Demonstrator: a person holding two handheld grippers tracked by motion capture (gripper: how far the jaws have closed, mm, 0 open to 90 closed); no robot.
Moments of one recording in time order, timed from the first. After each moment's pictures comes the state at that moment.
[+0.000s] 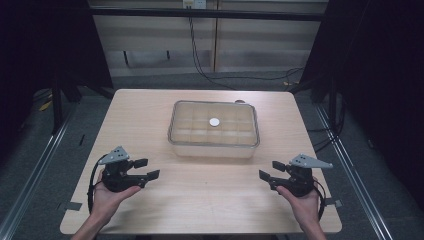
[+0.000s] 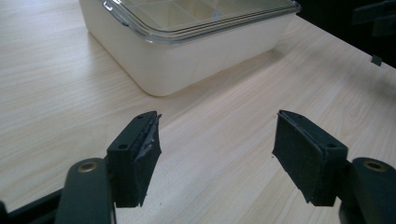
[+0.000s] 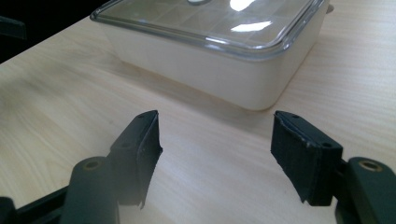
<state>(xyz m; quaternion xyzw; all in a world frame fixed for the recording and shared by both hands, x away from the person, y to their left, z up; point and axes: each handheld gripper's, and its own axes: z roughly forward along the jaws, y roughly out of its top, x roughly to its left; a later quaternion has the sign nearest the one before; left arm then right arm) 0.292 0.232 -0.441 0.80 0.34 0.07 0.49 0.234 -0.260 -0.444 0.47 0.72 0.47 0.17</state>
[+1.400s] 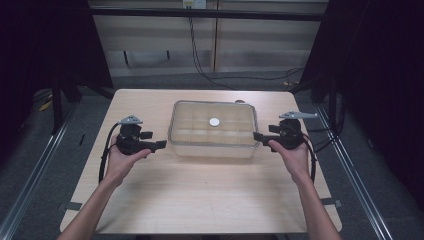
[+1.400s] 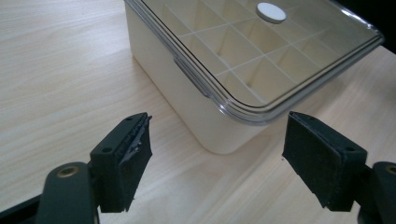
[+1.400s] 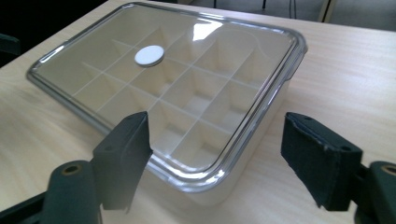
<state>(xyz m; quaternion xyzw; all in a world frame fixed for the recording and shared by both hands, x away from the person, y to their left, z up) 0.392 0.211 -0.433 0.80 0.39 0.07 0.44 0.349 -0.261 -0.408 0.49 0.73 0.44 0.17</state>
